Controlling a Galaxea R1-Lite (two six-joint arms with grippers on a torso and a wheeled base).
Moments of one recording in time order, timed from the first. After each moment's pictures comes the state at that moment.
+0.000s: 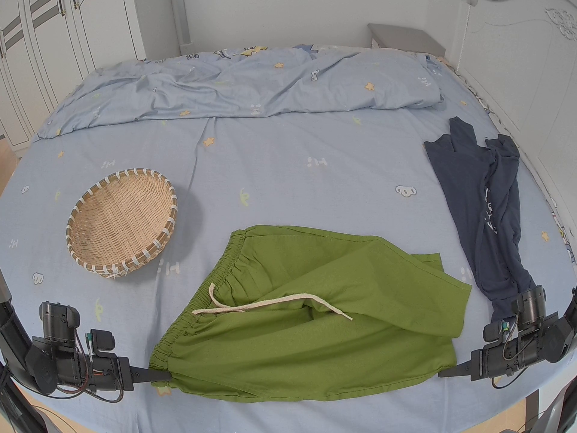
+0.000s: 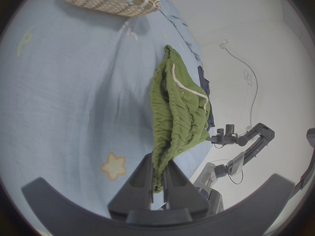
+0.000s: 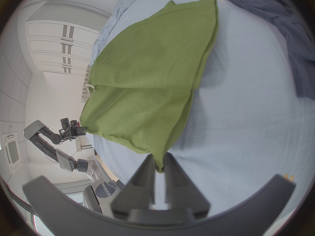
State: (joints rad) left arm 0.13 1.86 -0.05 -0.84 -0.88 -0.16; right arm 0.01 1.88 -0.16 -0.58 0.69 0.11
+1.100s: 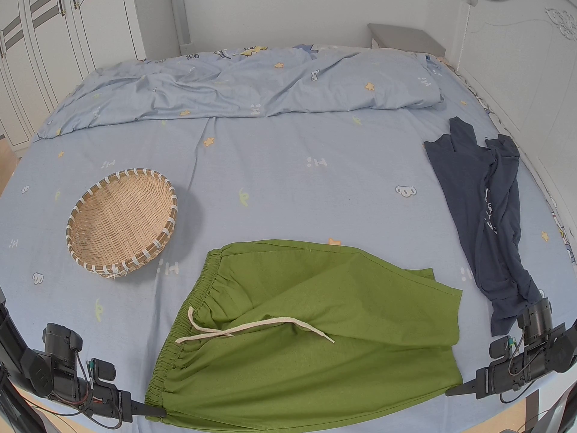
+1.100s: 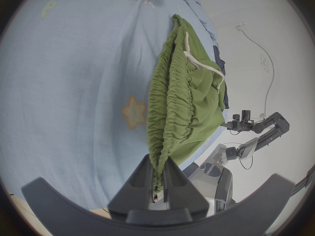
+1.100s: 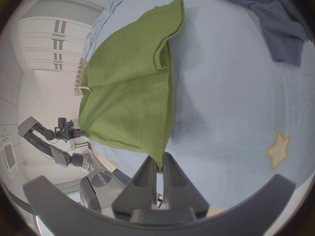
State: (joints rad) left arm 0.19 1.83 -0.02 -0.51 -0.76 0.10; right arm 0.00 1.78 -0.08 -0.49 0.60 0.09
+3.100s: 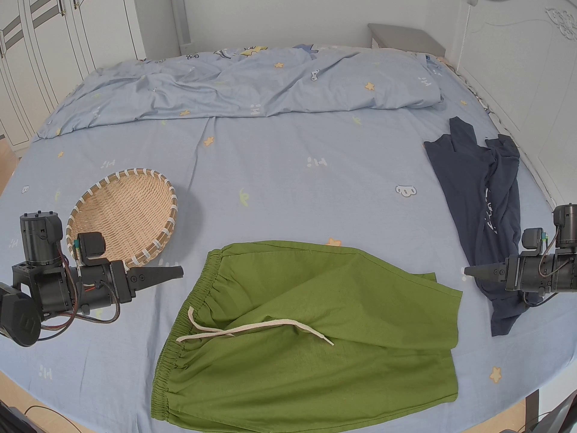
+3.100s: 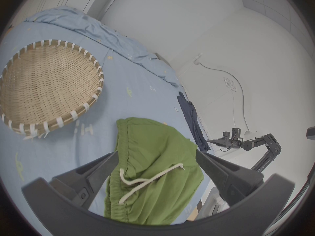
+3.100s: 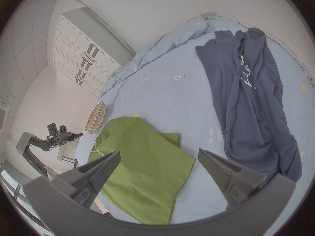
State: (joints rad) left arm -0.03 1.58 -0.48 -0.66 -0.72 -0.34; right arm -0.14 1.60 -0.58 -0.31 0.68 0.06
